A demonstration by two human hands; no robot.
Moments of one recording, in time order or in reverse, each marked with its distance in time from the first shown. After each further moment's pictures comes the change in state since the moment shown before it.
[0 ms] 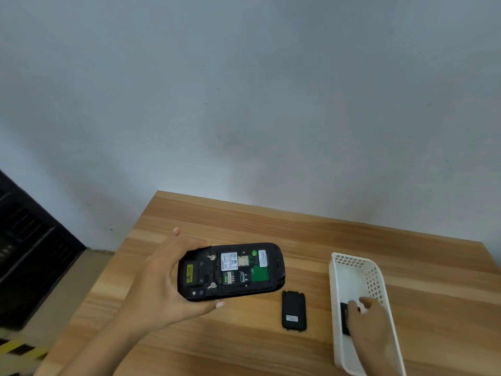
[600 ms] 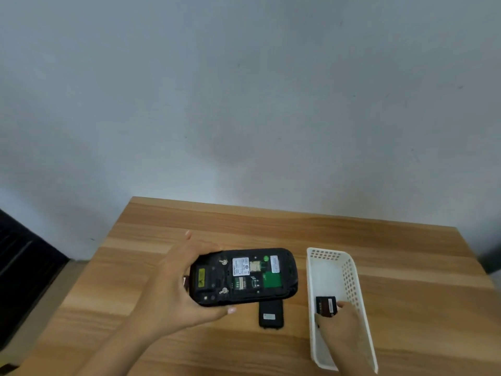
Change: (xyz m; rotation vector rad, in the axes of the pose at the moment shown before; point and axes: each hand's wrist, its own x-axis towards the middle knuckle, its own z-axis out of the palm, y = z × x) left_hand 0.027 0.041 0.059 -0.038 -0.080 0.026; right_hand 0.009 0.028 0.006 0.026 -0.172 0.118
